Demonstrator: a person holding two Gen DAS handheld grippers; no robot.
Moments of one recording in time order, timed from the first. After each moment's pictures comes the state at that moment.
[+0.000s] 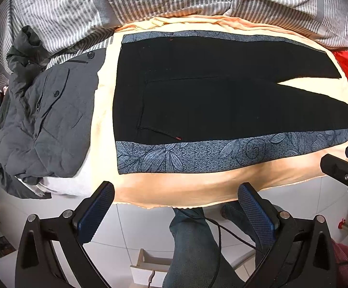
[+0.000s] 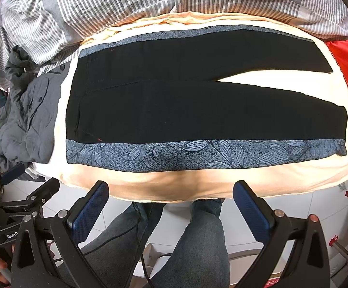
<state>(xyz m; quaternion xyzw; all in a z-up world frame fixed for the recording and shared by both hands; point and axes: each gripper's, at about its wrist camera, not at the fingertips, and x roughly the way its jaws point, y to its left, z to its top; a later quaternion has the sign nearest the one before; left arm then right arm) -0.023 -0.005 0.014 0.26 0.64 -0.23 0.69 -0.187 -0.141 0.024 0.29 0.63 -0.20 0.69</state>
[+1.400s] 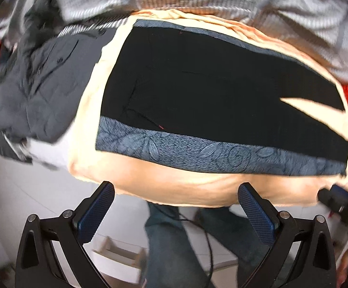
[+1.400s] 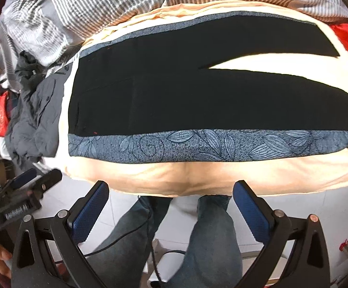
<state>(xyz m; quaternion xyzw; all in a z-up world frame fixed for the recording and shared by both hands) -0.050 -0.009 -0.001 0.15 0.67 -0.17 0.71 -0.235 -0.179 0.001 0.34 0.62 -0.15 0.69</state>
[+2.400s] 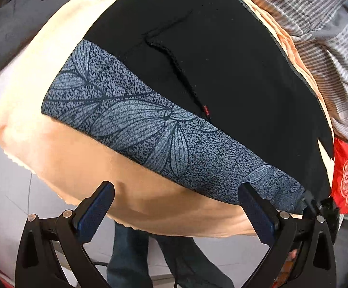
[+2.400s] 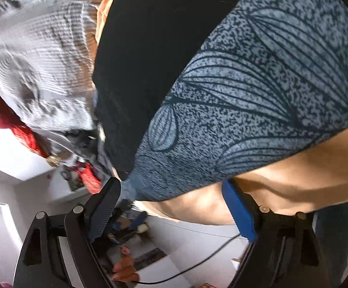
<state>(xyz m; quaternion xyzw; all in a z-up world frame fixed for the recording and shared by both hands) -0.019 0.056 -0.161 -0.05 0.72 -0.18 0.67 -0.268 -0.181 -0.216 0.71 0.37 -0.04 0.60</state>
